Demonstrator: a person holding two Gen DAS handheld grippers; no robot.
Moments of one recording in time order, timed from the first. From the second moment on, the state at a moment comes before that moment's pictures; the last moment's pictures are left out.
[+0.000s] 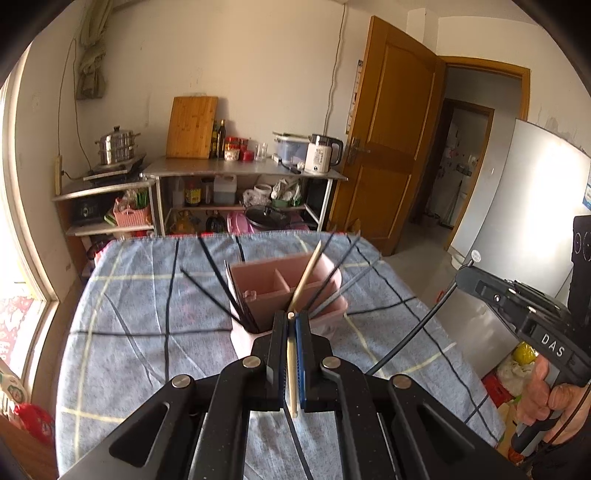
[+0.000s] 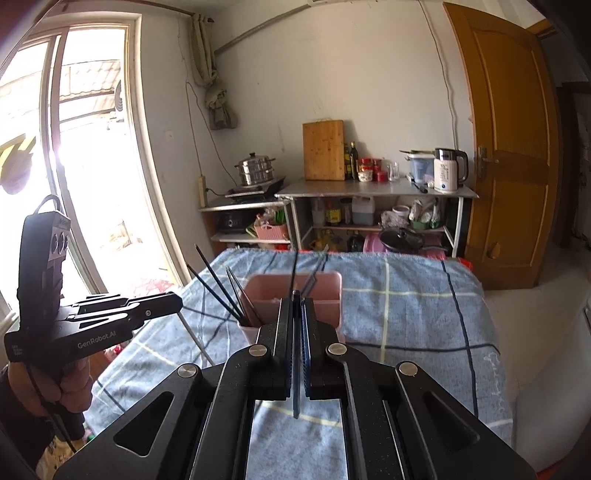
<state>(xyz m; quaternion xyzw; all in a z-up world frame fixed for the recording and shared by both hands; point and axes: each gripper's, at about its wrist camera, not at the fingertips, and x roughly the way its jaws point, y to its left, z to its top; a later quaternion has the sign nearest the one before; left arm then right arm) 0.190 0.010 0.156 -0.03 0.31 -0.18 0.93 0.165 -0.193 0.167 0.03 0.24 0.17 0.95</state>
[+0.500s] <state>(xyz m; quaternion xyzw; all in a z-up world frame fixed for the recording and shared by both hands) 0.233 0.015 0.232 -0.03 0.25 -0.17 0.95 0.201 -0.174 0.228 0.04 0.18 0.19 0.97</state>
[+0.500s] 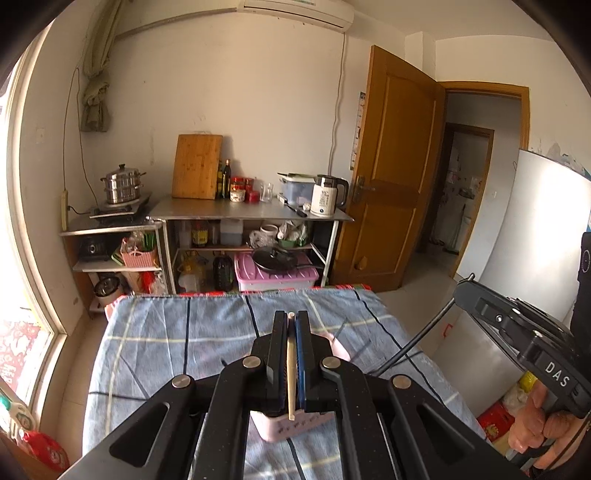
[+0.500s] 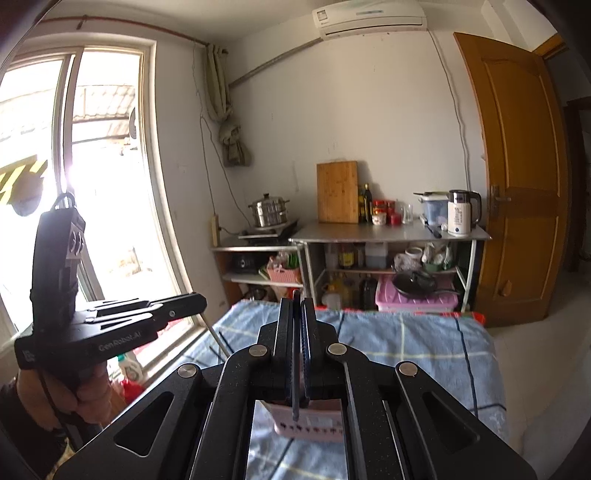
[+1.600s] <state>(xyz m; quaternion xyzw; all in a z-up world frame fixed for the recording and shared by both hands) 0.302 0.014 0.114 -0.03 0.35 -0.15 0.92 0.258 -0.158 0.136 0.04 0.28 0.18 0.94</state>
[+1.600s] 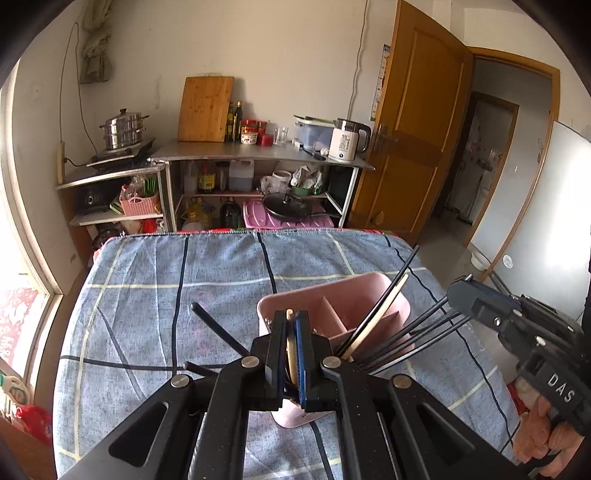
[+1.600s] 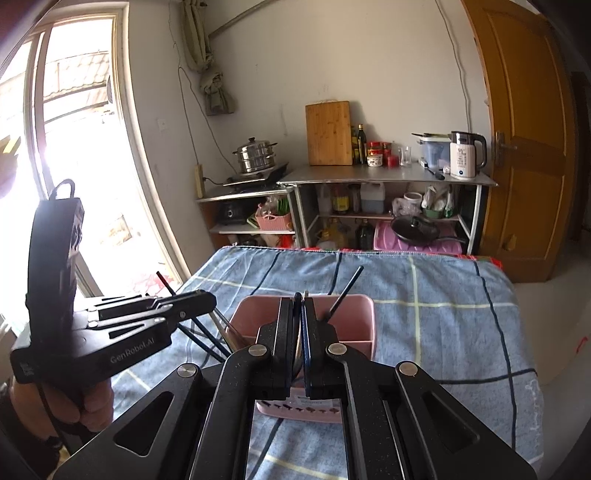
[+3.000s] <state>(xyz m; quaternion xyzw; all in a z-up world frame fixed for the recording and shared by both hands) 0.098 0.002 0.102 -0.04 0.25 -0.12 0.96 0.105 -0.185 0.104 0.03 0.25 0.15 0.96</state>
